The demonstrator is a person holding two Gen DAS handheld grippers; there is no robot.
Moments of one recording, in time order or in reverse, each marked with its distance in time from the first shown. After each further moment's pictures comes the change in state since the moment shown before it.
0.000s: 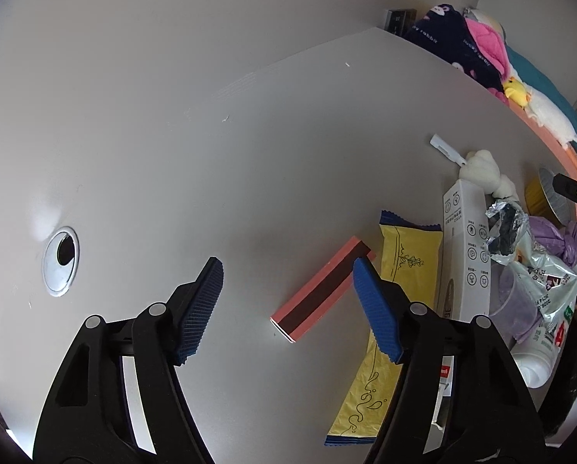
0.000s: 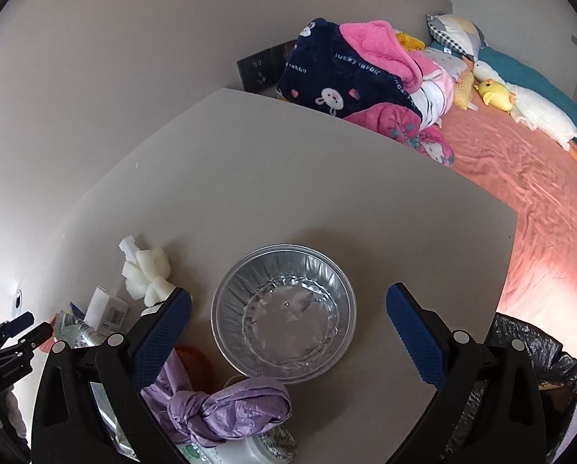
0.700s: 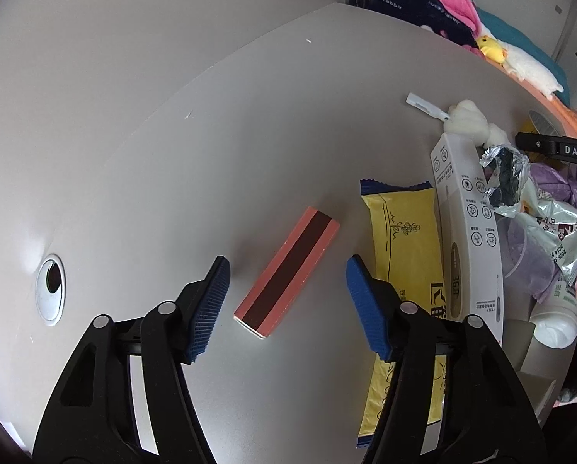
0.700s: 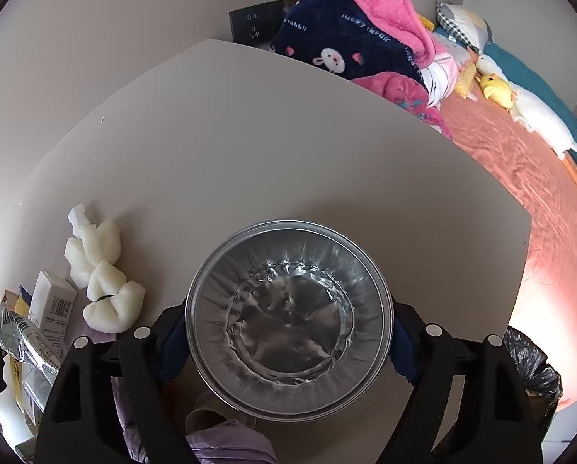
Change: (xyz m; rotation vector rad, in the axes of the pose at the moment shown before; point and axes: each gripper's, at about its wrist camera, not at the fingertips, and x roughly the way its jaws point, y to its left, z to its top) left arm 0.012 -0.011 -0.008 0.157 0.033 -0.034; right arm 0.040 0.007 0.004 -0.068 0.118 -0.091
